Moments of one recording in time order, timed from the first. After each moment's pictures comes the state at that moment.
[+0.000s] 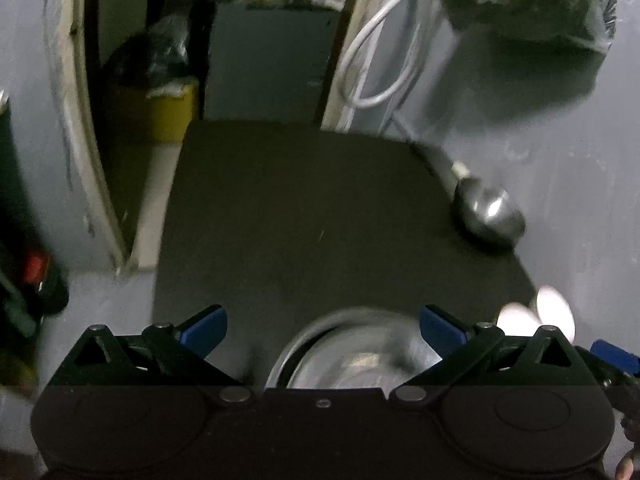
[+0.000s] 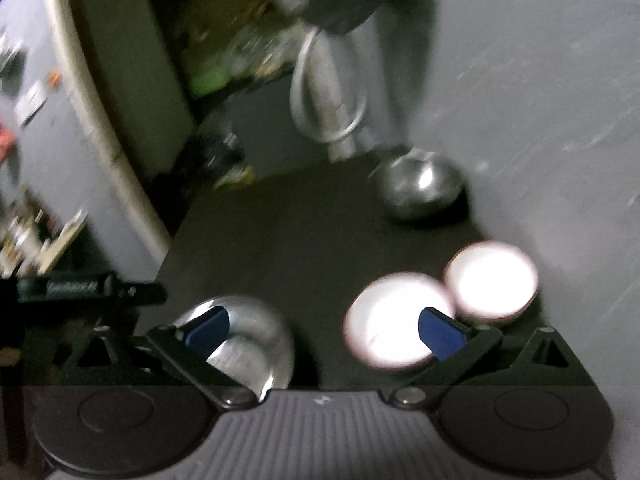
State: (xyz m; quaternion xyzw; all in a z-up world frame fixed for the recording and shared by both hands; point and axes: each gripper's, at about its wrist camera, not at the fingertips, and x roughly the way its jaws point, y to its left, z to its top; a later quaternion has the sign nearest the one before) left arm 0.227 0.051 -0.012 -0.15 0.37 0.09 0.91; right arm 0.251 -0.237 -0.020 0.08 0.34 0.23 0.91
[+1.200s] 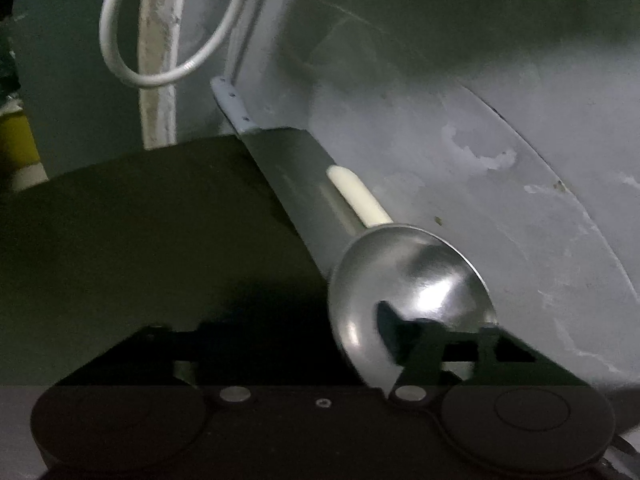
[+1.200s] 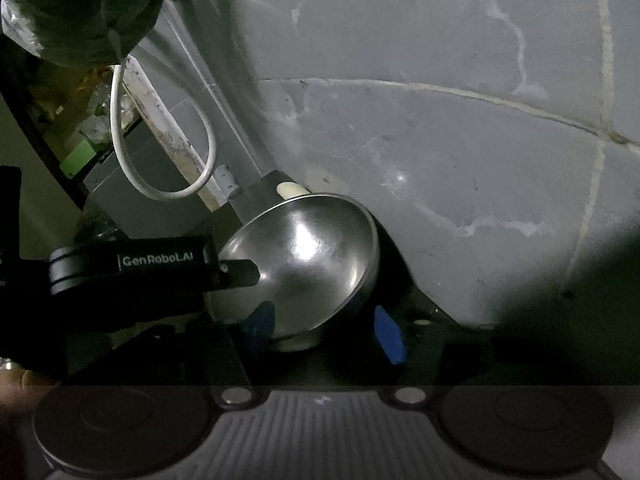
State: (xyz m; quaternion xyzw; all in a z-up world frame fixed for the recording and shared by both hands) left arm 0.531 -0.034 -0.077 -0.12 0.45 -0.10 0.88; right arm 0.456 -0.229 -0.091 0.21 0.38 0.09 0.90
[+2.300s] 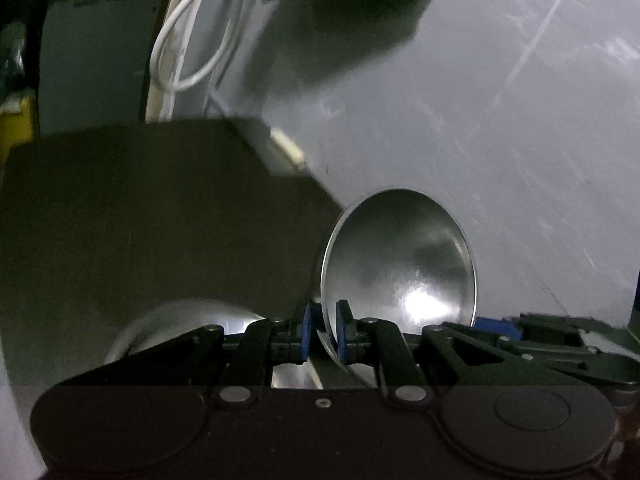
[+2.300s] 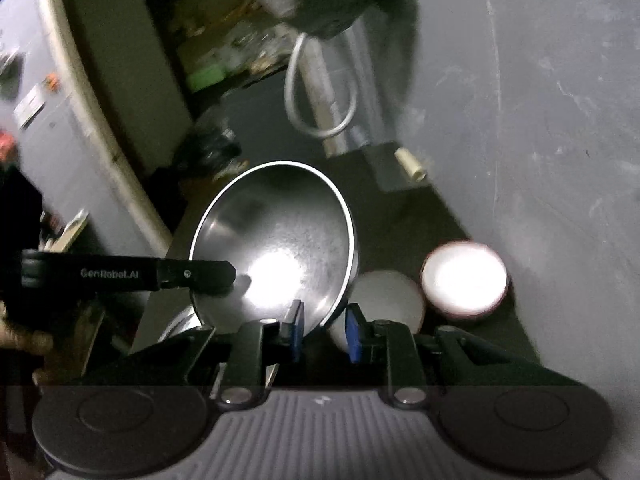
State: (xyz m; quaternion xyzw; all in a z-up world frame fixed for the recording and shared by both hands) left arm 0.231 0.005 0.005 -0.15 0.40 -0.17 0.89; right arm 0.229 -0.260 0.000 0.06 0.37 0.26 0.89
